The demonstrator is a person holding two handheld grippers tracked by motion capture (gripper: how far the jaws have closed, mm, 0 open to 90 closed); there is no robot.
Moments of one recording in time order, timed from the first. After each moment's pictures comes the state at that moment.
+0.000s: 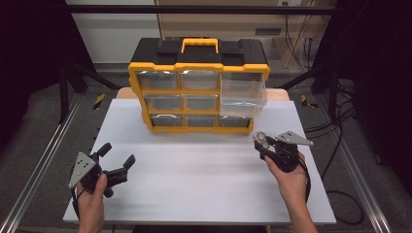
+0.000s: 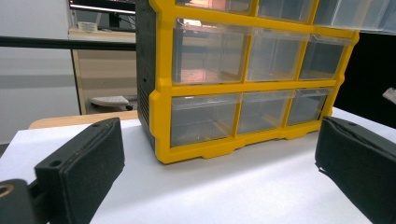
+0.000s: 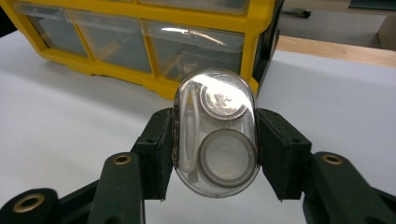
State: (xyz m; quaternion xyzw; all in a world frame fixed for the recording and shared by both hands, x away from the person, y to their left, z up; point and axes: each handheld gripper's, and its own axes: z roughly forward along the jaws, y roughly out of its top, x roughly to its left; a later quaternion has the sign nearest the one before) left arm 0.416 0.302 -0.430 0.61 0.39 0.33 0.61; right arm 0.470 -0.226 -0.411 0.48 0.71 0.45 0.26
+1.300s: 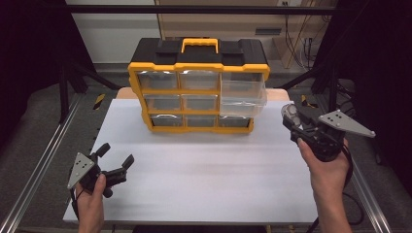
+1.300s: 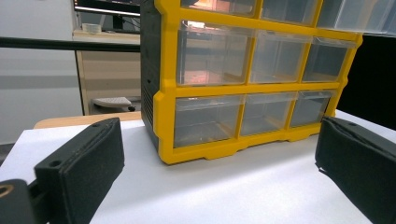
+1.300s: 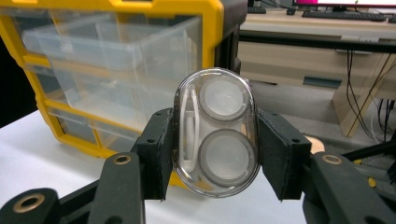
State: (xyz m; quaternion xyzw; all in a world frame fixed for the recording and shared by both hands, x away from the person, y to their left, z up) left arm 0.414 0.304 -0.430 0.61 0.39 0.33 0.61; right arm 0.430 -0.262 -0.286 0.44 0.65 0.51 0.35
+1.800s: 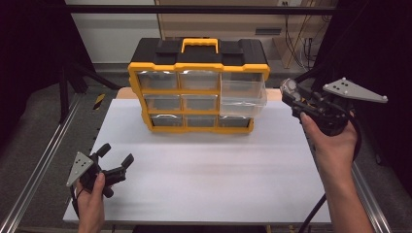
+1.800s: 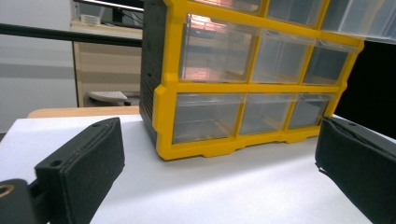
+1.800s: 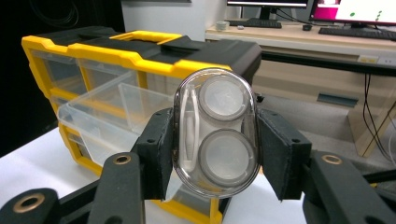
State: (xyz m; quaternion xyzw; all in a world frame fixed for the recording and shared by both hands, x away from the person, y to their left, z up) left arm 0.418 0.307 -0.434 0.60 0.40 0.32 0.61; right arm 0.454 -0.252 -0.226 0.42 0.66 0.53 0.33
